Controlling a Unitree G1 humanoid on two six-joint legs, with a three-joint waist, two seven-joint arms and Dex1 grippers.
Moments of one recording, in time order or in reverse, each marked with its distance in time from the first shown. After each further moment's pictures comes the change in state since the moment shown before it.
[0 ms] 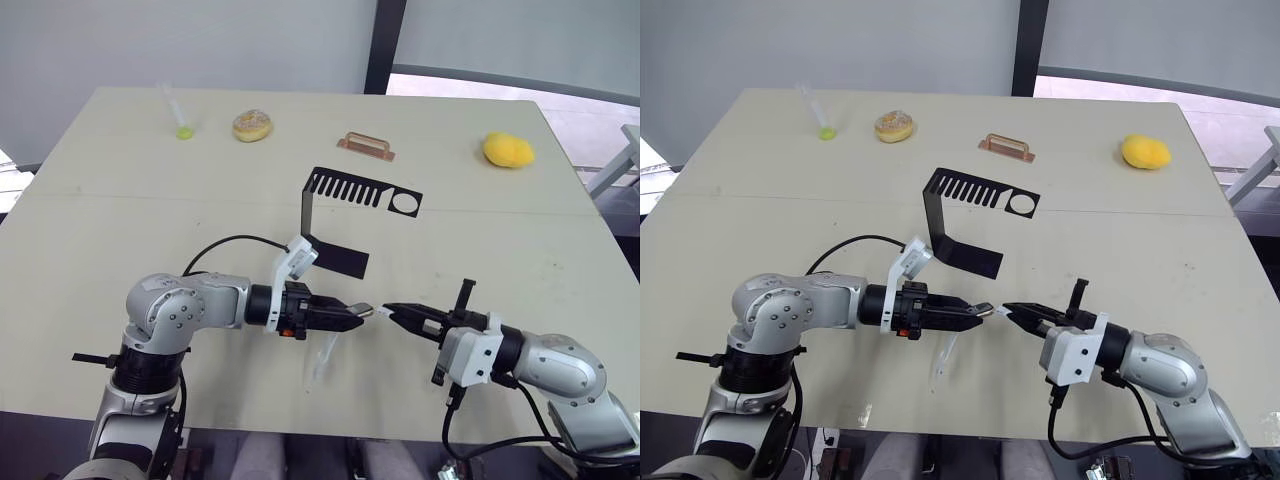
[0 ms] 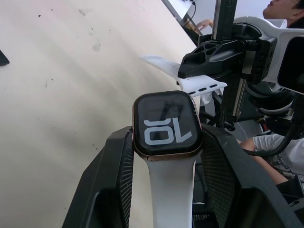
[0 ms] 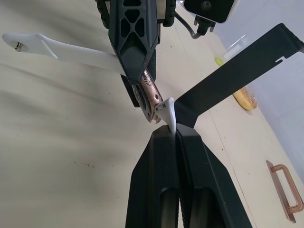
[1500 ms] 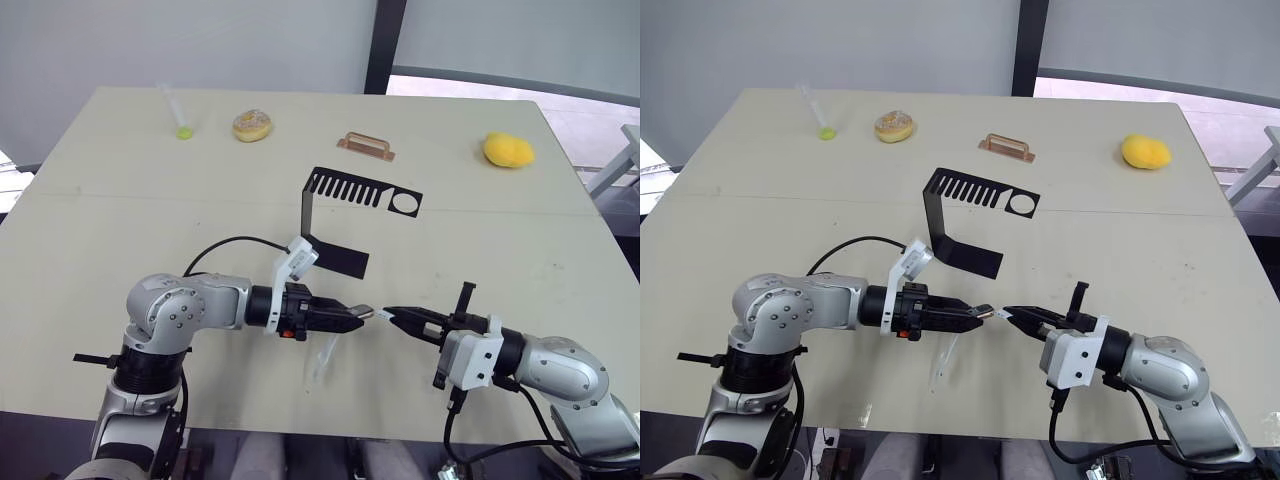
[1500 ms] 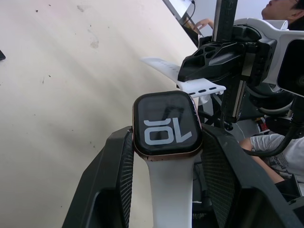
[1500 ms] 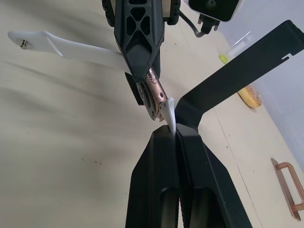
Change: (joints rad) left arm 0.000 -0.008 0.004 0.000 -0.001 0.019 0.001; right arm 0.021 -0.014 -0.001 -0.016 0.003 0.008 0.000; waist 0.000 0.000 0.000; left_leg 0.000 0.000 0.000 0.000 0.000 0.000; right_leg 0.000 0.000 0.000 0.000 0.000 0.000
